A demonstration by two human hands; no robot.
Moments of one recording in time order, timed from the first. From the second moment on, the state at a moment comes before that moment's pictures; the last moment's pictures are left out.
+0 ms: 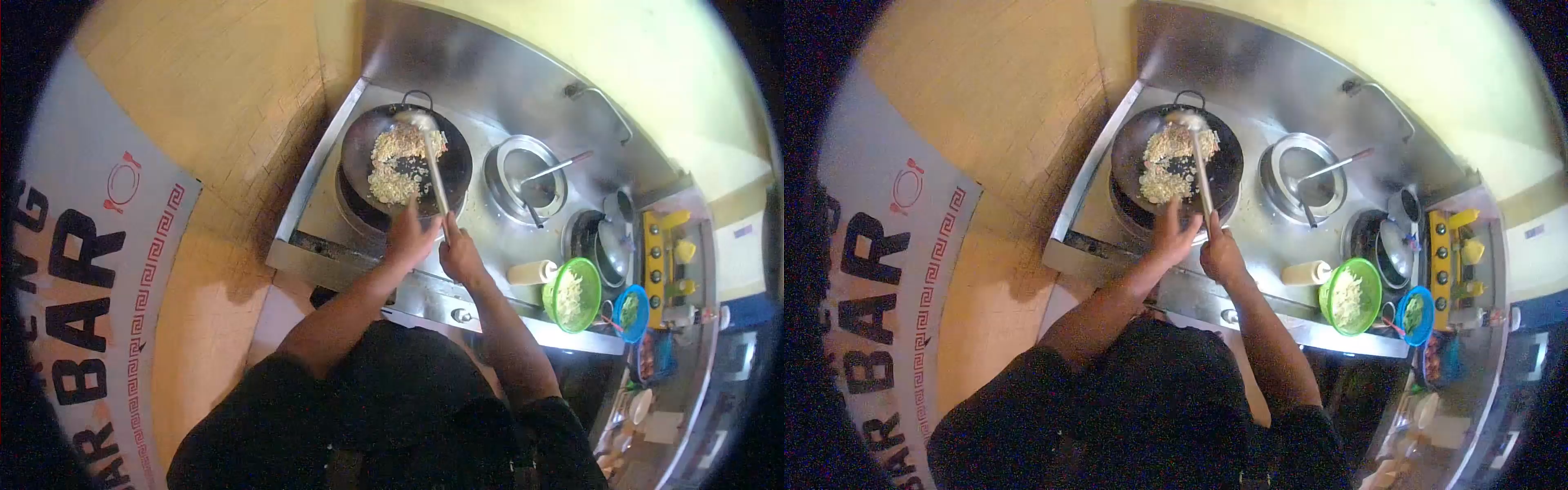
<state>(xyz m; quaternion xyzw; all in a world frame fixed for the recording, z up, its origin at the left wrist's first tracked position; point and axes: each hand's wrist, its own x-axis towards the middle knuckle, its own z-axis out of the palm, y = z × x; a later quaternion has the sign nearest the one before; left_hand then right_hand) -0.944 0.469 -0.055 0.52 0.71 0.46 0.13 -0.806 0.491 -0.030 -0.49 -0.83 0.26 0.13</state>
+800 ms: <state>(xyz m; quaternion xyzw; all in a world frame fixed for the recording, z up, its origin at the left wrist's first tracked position) -0.968 0.375 -0.041 0.04 0.36 0.49 0.79 -0.724 0.411 0.062 -0.51 -0.82 0.17 -0.18</state>
